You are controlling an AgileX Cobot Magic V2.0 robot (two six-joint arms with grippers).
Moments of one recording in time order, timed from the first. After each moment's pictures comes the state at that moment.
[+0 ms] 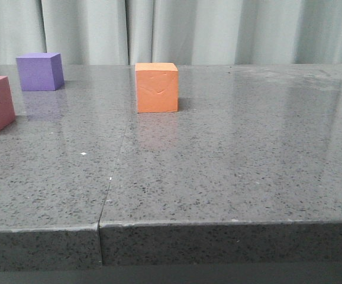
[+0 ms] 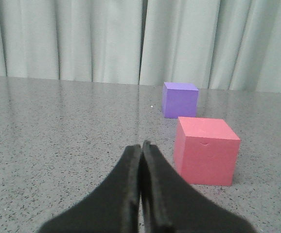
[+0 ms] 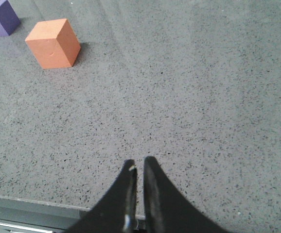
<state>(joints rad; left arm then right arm) 0.03 -0.01 0.00 -0.03 0.05 -0.05 0.40 0.27 -0.51 -0.12 0.73 0.39</state>
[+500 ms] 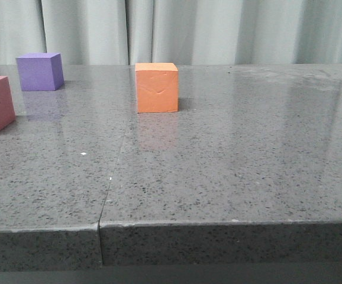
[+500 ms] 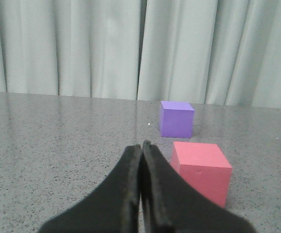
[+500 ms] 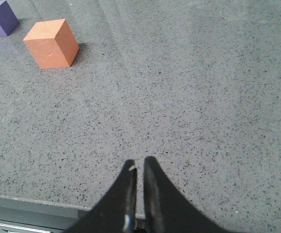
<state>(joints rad) 0.03 0.03 -0.12 -0.03 0.11 -0.05 0.40 0.26 -0.50 -0.12 0.72 0.39</state>
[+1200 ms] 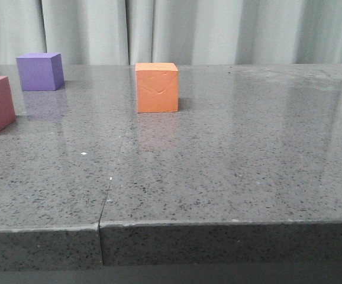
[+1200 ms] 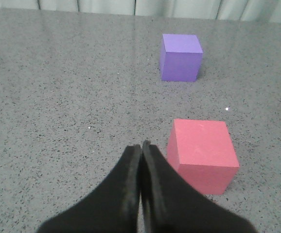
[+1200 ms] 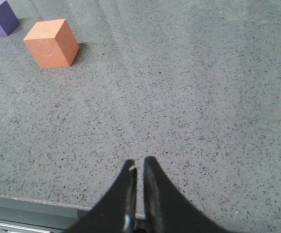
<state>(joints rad) 0.03 0.71 -0.64 -0.02 0.43 -0.05 0.40 0.26 -0.50 -0.12 0.72 0.39</state>
